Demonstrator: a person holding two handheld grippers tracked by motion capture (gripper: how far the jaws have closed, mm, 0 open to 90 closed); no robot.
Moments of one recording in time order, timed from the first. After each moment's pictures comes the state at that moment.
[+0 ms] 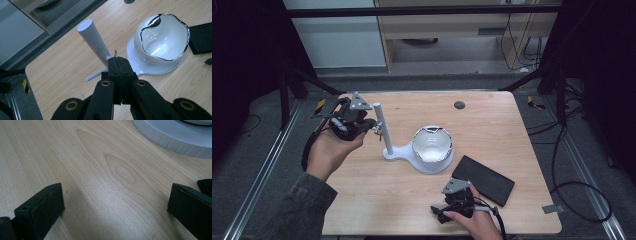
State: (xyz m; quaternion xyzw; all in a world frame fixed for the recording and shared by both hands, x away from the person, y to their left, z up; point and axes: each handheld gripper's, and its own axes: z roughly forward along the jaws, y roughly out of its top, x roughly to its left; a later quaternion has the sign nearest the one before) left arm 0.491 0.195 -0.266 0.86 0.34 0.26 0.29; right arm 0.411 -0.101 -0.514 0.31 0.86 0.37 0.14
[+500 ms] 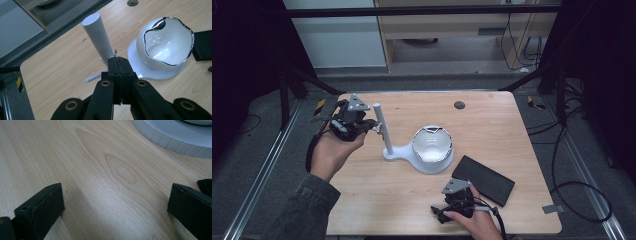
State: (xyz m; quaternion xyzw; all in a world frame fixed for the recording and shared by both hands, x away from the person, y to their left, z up) left arm 0.497 0.202 -0.278 0.84 0.36 0.25 0.31; right arm 0.411 -0.101 -0.514 0.31 0.86 0.37 0.14
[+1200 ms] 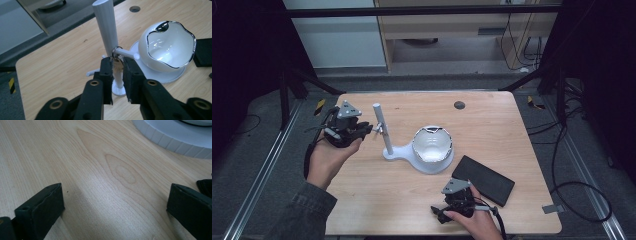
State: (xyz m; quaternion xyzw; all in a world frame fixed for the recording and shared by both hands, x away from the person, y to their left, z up) left arm 0.488 0.223 -0.296 0.82 0.38 0.26 0.34; right arm 0.411 -0.101 -0.513 0.31 0.87 0.37 0.14
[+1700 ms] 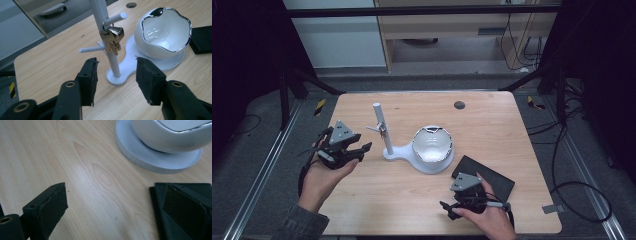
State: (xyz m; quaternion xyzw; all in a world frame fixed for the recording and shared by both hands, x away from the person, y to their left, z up) left arm 0.453 0.236 -0.333 0.82 0.36 0.27 0.36; right arm 0.404 -0.126 -0.462 0.27 0.88 0.35 0.18
